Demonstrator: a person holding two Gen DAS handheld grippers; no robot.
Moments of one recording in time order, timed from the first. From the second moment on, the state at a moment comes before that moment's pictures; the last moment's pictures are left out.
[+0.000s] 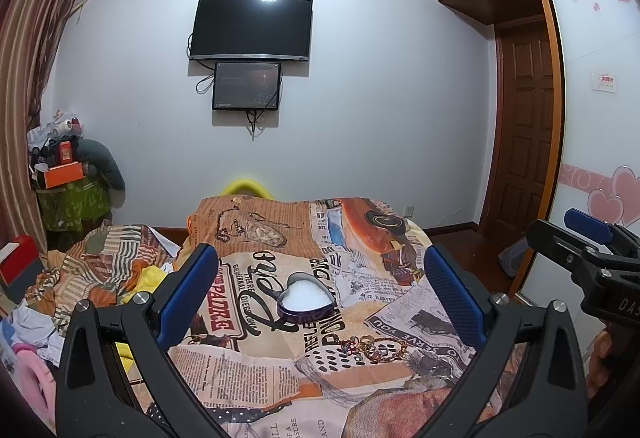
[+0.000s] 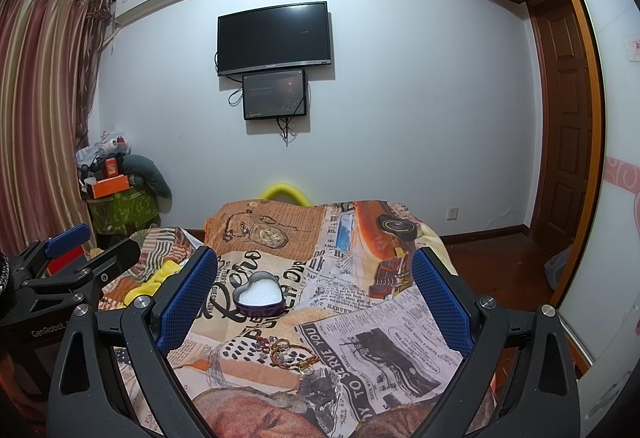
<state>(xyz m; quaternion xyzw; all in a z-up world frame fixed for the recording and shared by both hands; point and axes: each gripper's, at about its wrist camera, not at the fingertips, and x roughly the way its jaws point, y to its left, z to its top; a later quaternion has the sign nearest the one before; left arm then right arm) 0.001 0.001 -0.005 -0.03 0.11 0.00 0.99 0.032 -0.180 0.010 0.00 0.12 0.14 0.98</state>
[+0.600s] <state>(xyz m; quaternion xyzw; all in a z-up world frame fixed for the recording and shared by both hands) 0.001 0.000 -0.014 -0.02 0.12 0.00 0.99 0.033 -0.182 0.011 0.00 0.12 0.14 0.98</state>
